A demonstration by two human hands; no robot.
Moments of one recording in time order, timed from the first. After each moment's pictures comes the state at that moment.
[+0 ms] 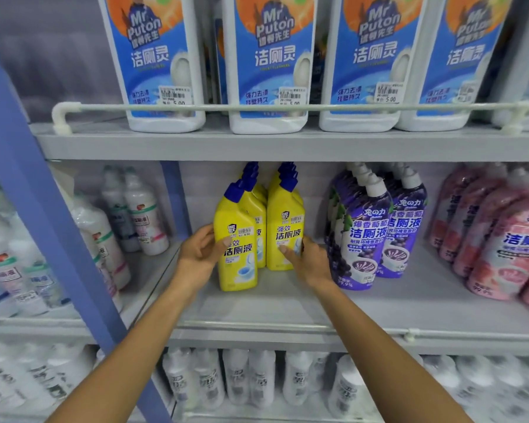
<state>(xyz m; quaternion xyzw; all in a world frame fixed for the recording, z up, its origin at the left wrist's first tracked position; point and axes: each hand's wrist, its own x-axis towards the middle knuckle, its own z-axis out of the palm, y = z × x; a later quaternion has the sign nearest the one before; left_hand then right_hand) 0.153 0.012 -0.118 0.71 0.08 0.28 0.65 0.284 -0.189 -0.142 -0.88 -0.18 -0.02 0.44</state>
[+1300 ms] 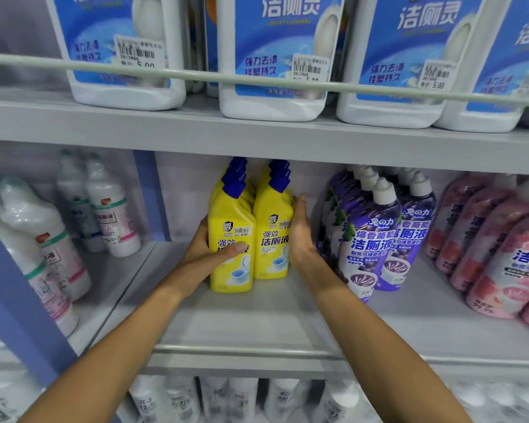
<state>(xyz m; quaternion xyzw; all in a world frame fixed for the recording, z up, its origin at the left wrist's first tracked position) 0.213 0.017 -0.136 0.69 0.01 0.17 0.70 0.339 -0.145 -0.102 -0.63 -0.03 0.12 0.77</state>
